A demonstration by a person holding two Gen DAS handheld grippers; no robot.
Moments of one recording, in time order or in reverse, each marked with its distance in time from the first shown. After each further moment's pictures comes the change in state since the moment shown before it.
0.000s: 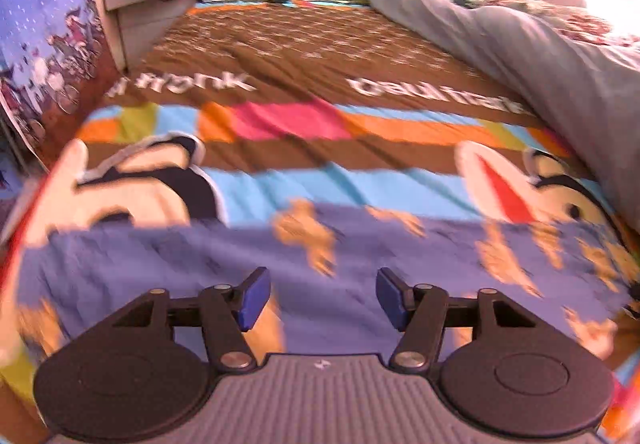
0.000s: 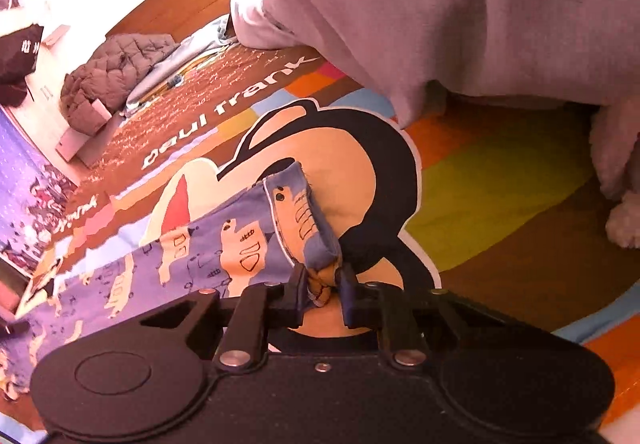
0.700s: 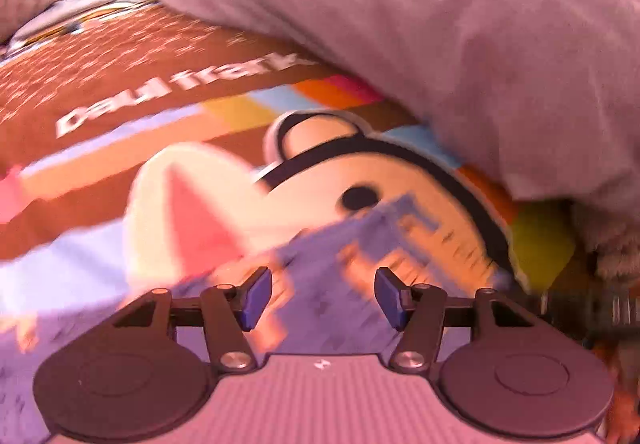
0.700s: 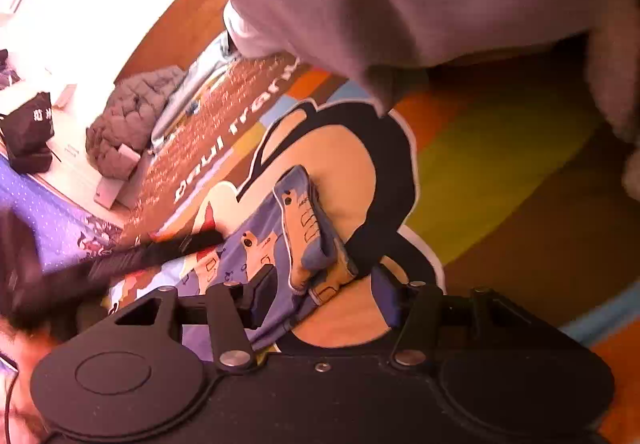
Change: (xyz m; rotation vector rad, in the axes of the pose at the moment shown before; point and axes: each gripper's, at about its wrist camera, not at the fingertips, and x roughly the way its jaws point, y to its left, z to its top) left arm 0.069 -0.266 0.005 0.319 0.040 -0.335; right arm 0.014 -0.035 0.010 0.230 0.042 0.170
